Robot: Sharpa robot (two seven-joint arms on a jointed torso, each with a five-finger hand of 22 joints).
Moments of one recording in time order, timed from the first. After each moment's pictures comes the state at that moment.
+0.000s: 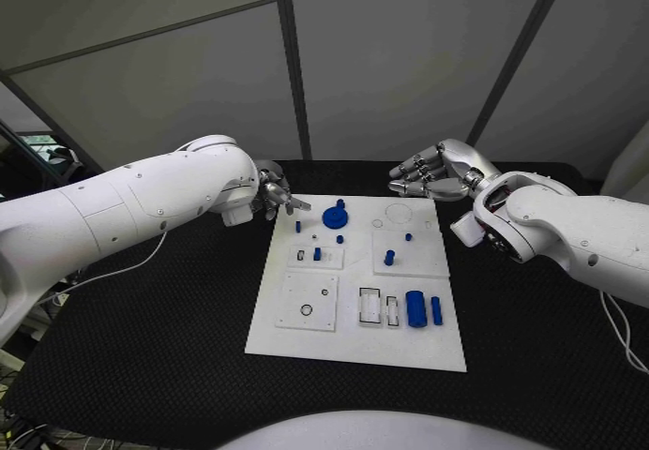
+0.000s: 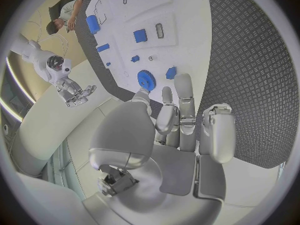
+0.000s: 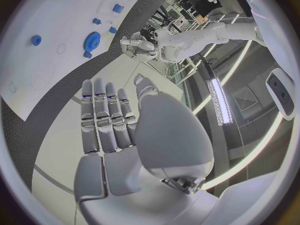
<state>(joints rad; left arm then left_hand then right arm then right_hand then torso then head) 1.32 -0.57 -0.04 1.07 -0.98 0.18 -0.46 1.19 -0.01 -0.09 0.29 0.17 0.84 0.06 0.81 0.52 1.34 -0.01 1.35 1.15 1.44 -0.06 0.53 0.92 0.05 1.47 0.05 1.44 1.31 1.22 -0.81 0.01 1.45 -0.79 -0.33 0.14 1.45 -0.12 0.07 0.25 0.31 1.02 0.20 0.07 0.07 1.17 0.14 0.15 0.07 1.20 0.10 0.07 0.26 0.18 0.91 0.20 0.36 0.27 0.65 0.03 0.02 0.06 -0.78</state>
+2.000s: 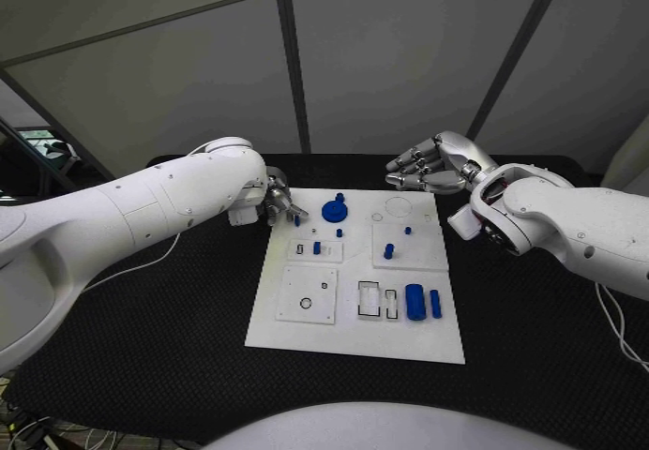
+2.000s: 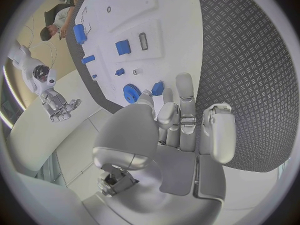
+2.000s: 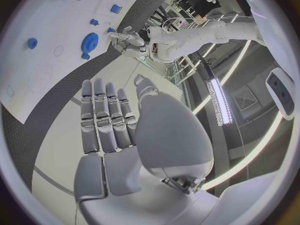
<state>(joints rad) 1.29 -0.46 -0.05 0.92 -1.03 0.28 -0.49 1.25 0.06 -0.10 0.28 0.17 0.81 0.07 0.79 0.53 1.29 0.01 1.31 1.09 1.41 -0.05 0.50 0.94 0.05 1.47 0.05 1.43 1.31 1.22 -0.80 0.01 1.45 -0.79 -0.33 0.13 1.45 -0.12 0.07 0.25 0.33 1.02 0.20 0.07 0.07 1.16 0.14 0.15 0.06 1.20 0.10 0.07 0.25 0.18 0.92 0.21 0.35 0.26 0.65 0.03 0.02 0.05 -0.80</state>
